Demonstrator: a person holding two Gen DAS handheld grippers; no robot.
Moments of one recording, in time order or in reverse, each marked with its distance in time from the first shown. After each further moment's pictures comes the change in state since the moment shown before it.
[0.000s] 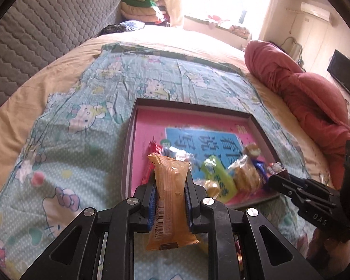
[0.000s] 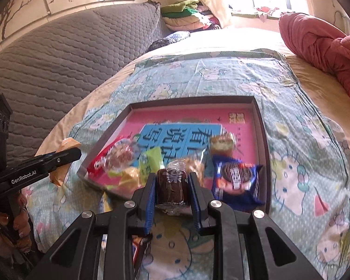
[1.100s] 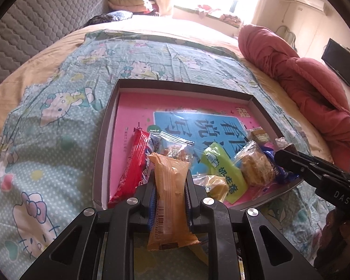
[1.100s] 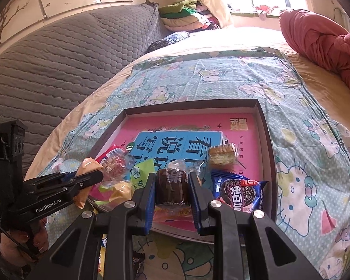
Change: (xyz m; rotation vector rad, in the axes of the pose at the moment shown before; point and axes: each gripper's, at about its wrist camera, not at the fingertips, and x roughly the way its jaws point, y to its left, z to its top) left arm 0.054 -0.005 -0.013 0.050 0.060 -0.043; right arm 0.021 -0.012 0.010 0.021 -0.001 0.017
